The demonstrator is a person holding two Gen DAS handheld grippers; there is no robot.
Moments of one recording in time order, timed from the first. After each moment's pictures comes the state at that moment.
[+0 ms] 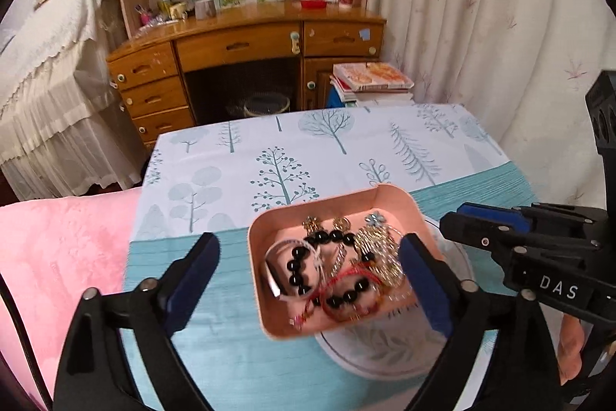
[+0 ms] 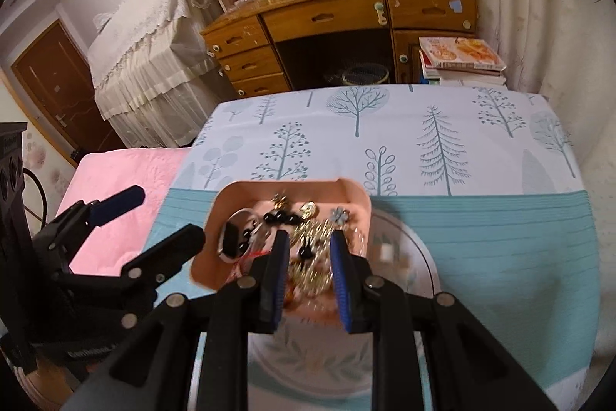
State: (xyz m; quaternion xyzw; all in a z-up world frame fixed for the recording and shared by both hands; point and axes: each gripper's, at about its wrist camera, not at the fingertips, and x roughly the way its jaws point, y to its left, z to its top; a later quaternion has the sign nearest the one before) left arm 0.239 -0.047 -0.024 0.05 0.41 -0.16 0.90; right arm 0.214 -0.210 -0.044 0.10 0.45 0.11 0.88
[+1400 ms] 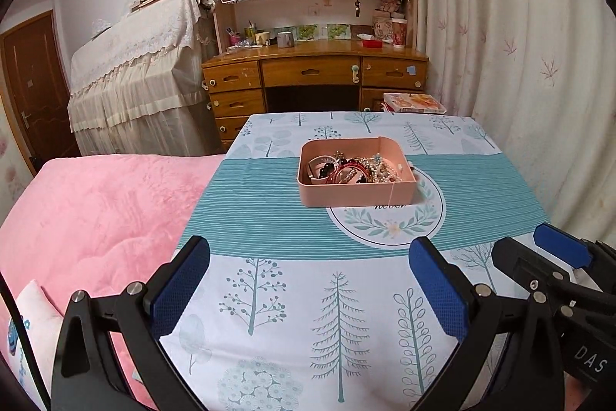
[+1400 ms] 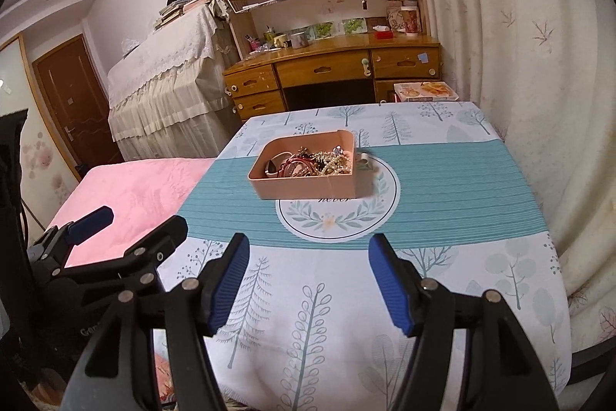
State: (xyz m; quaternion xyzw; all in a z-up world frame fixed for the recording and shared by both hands) left arm -0.002 -0.039 0.004 0.03 0.34 -0.02 0.94; right arm -0.025 -0.202 -0.016 0.08 0.34 0.08 0.93
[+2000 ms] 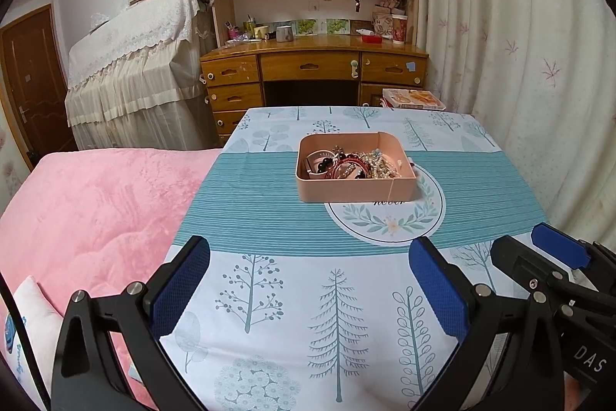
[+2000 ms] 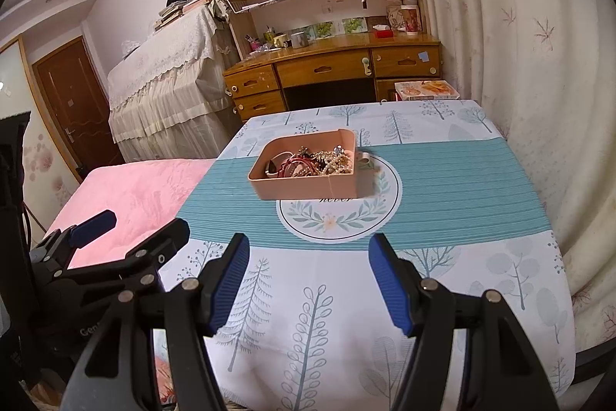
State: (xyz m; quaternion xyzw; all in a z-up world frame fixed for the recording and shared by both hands) left arm 0.004 -0.040 0.002 0.02 0.35 -0.02 0.94; right arm -0.026 -0.202 -0.016 0.08 0.34 0.08 0.93
